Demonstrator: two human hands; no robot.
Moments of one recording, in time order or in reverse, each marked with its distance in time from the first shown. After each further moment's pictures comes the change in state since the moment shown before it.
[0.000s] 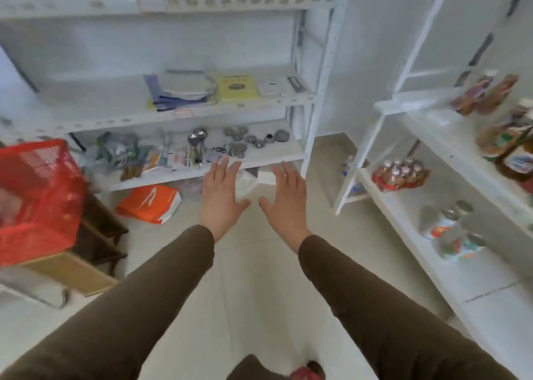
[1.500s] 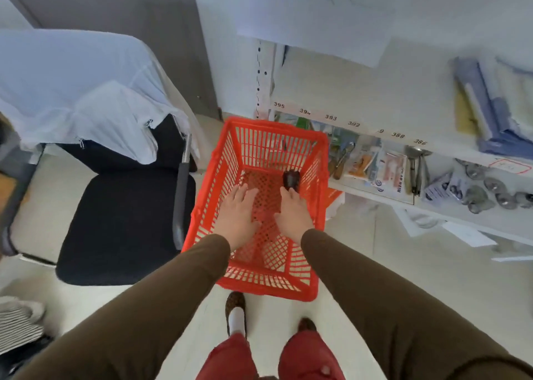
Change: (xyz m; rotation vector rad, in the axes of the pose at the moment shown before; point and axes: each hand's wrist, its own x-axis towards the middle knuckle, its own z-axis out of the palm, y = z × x) left_hand 0.046 -0.824 -0.223 0.033 -0.325 -0.607; right_hand 0.219 -0.577 0.674 -0.176 -0.925 -0.141
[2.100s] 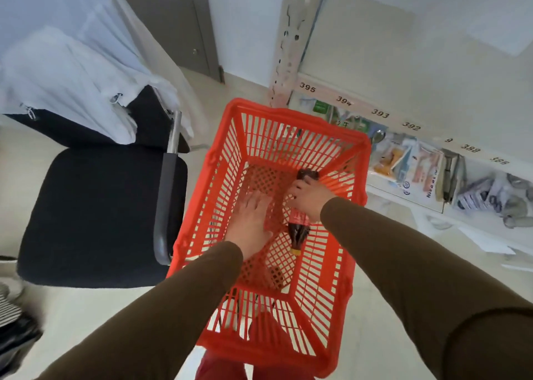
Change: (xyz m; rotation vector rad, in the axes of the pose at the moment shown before) left_hand 0.104 -0.042 0.077 -0.143 -0.180 -0.081; right_hand 0.176 0.043 0.003 -1.062 -0.456 -0.557
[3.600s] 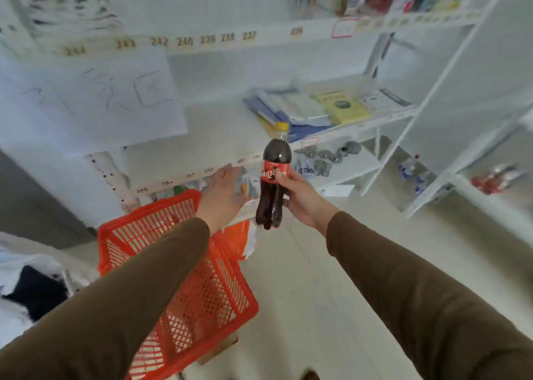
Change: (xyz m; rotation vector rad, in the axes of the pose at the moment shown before) left_hand -0.139 0.287 -0.113 0.103 0.107 0.779; right_hand -0.405 -0.082 0.023 2.363 1.505 0.435
